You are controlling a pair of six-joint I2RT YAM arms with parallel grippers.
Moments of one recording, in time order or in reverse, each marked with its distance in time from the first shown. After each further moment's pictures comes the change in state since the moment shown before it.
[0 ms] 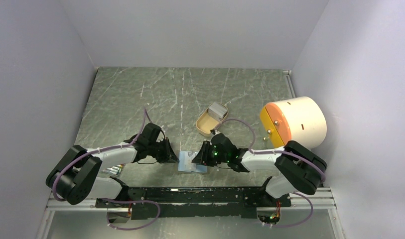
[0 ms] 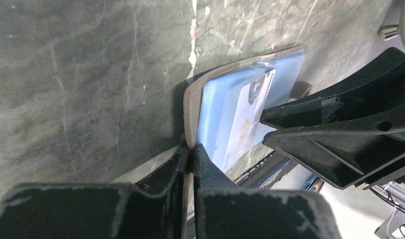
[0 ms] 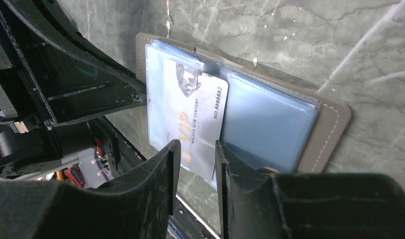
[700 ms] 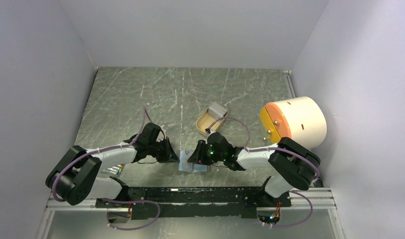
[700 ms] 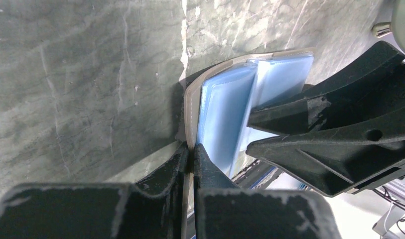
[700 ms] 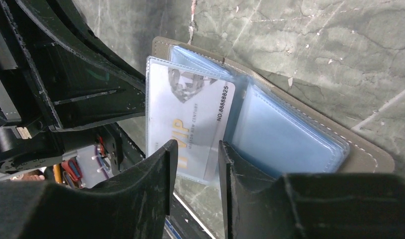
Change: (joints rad) left arm 0.001 -0.002 0.000 0.011 0.015 0.000; right arm 0.022 0.080 0.056 0.047 -0.021 -0.031
